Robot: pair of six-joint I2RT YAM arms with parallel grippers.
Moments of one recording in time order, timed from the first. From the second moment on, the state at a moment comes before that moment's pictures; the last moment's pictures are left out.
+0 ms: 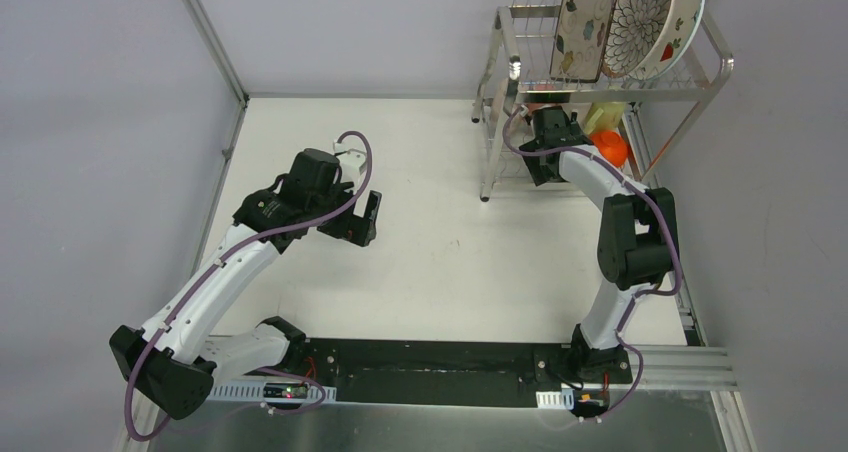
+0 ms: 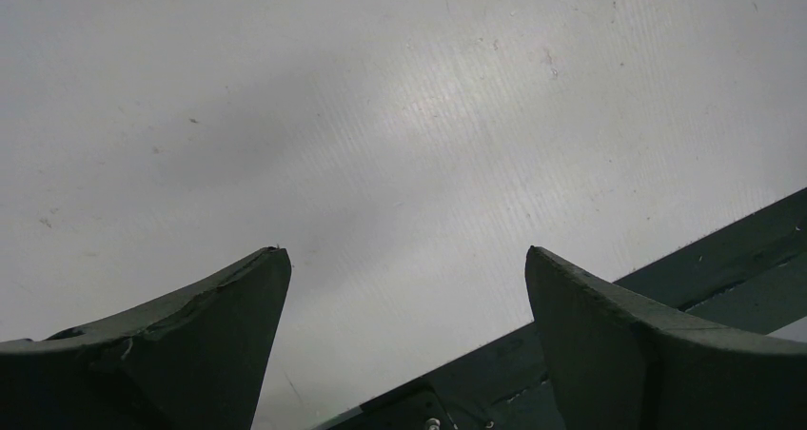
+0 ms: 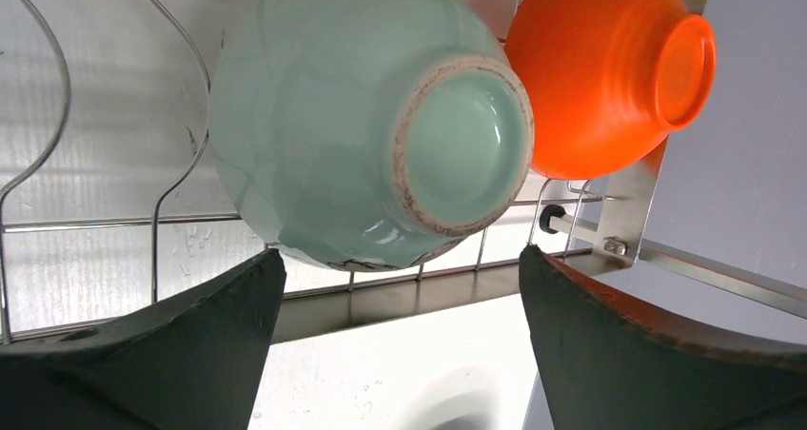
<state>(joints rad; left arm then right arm) -0.52 1.06 1.10 -0.83 0.05 -0.15 0.24 1.83 1.35 -0.48 0.49 -0.29</state>
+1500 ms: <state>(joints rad) -0.52 1.06 1.10 -0.83 0.07 -0.15 0.23 1.69 1.34 -0.70 0.50 -0.05</state>
